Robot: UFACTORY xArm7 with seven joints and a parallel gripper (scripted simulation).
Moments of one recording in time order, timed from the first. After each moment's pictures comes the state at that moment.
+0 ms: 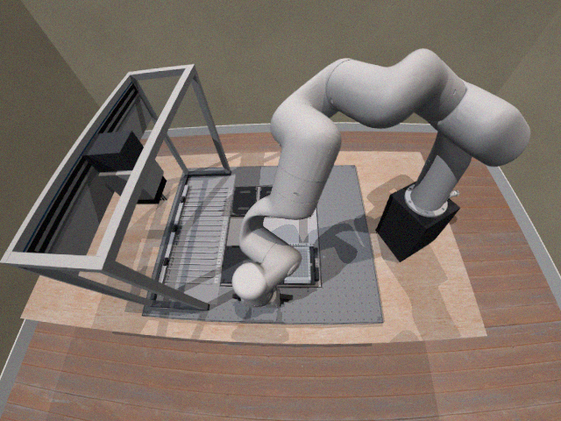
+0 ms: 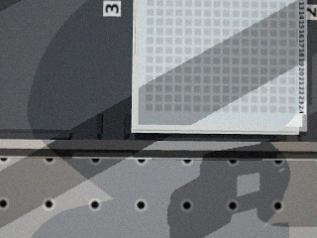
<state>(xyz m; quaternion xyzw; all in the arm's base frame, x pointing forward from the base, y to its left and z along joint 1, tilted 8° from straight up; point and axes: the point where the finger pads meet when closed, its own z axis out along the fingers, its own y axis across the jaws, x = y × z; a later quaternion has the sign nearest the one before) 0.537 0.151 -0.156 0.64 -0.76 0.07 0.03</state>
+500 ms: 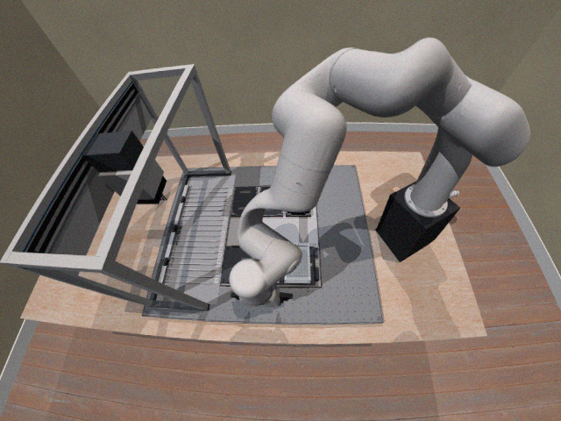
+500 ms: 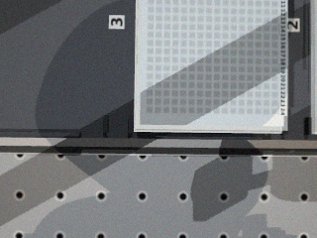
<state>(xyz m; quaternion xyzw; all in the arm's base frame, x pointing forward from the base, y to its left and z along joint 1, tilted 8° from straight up) 0.536 0.154 -0.135 0.64 -0.76 0.07 0.03</state>
